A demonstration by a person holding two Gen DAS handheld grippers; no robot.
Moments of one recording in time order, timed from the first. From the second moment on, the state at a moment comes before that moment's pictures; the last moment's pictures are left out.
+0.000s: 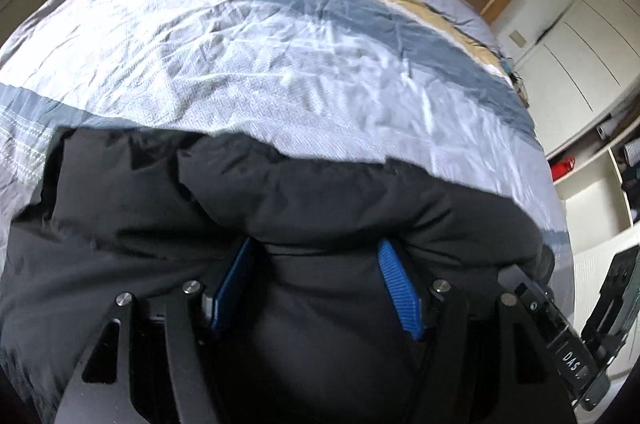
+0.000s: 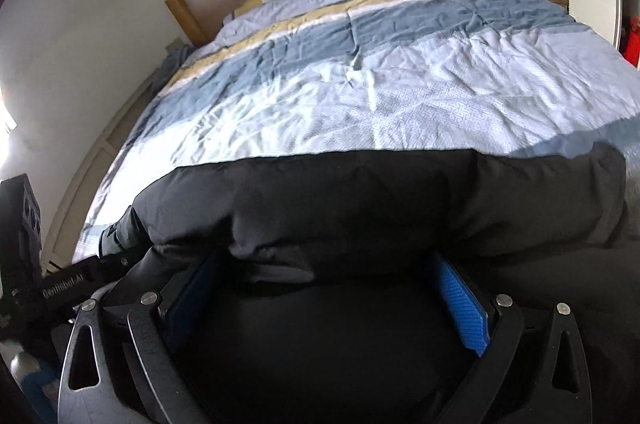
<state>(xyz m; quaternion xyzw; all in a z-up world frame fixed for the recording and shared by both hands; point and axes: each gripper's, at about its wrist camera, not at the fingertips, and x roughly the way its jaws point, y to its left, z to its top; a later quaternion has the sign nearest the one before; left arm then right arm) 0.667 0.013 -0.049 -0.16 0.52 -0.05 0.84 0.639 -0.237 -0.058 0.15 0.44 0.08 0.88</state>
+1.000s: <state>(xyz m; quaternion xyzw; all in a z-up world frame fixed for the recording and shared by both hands) 0.520 0.069 -0.038 -0.11 0.46 0.00 0.88 0.520 -0.257 -0.025 0.10 0.40 0.06 0.91</state>
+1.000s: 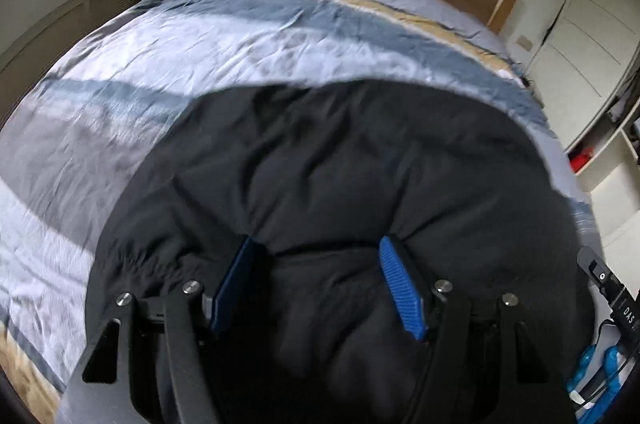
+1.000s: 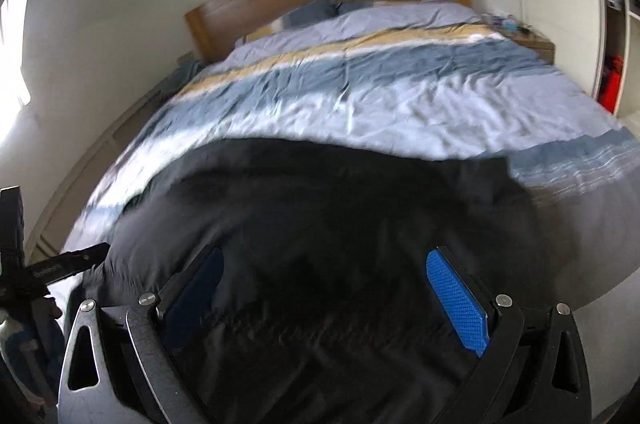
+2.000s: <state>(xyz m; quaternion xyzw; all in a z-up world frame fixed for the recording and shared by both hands) 0.420 0.078 -0.037 -0.08 0.39 0.01 0.92 0.436 -0.235 -0.045 0.09 0.40 0.07 0.91</state>
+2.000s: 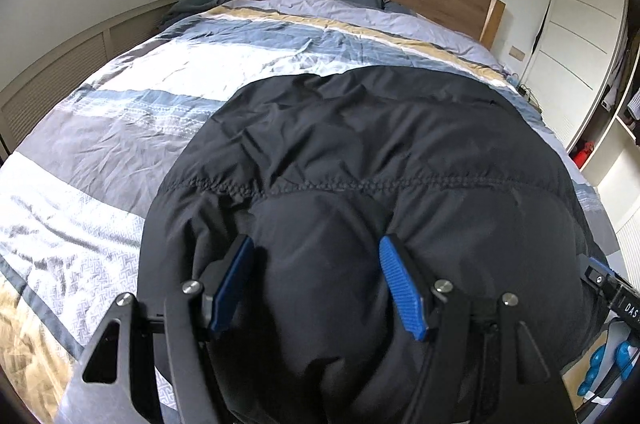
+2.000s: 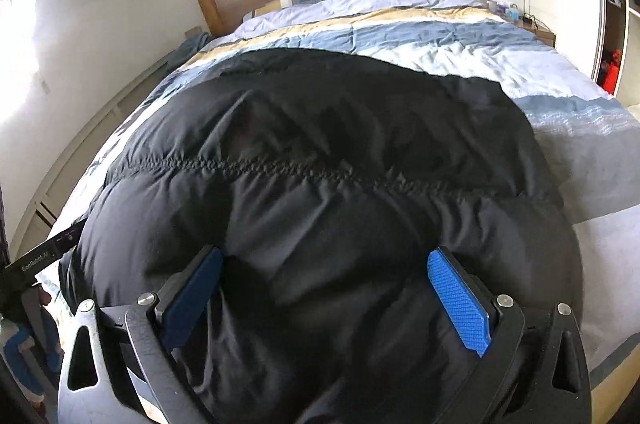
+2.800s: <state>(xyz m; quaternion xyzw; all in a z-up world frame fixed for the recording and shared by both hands) 0.401 0.076 -0.047 -0.07 0.36 0.01 0.93 0.417 -0.296 -0.061 0.11 0.41 0.02 0.90</state>
